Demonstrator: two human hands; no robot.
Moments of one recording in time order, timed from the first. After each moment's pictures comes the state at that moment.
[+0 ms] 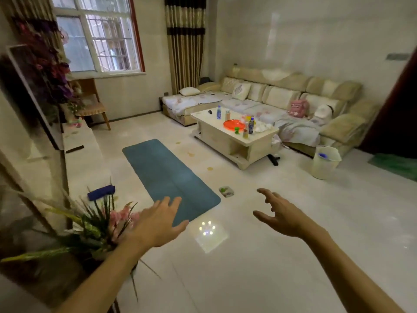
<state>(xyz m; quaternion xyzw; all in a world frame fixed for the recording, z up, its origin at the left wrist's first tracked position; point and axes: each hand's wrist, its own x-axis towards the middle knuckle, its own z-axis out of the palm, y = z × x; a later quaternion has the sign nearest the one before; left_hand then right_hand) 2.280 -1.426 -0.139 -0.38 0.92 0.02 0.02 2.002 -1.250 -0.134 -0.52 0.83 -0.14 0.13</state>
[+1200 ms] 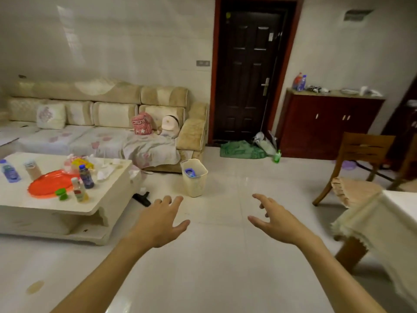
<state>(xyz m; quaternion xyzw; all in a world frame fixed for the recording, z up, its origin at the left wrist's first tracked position) 1.435 -1.650 -0.139 0.07 1.00 0.04 -0.03 1.390 -1.333 -0.147 -0.13 0.97 -0.20 0.04</state>
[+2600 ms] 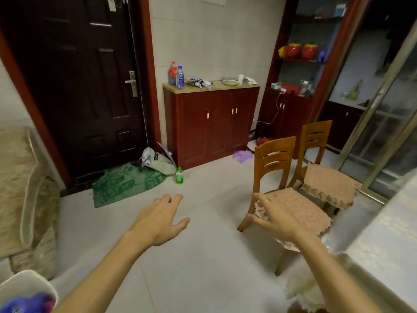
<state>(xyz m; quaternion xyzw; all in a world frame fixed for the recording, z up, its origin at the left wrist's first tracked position) 0.512 -1.209 -0.153 0.38 0.92 0.07 0.00 0.659 -0.925 -0.156 0.17 0.96 -0.22 0.00</state>
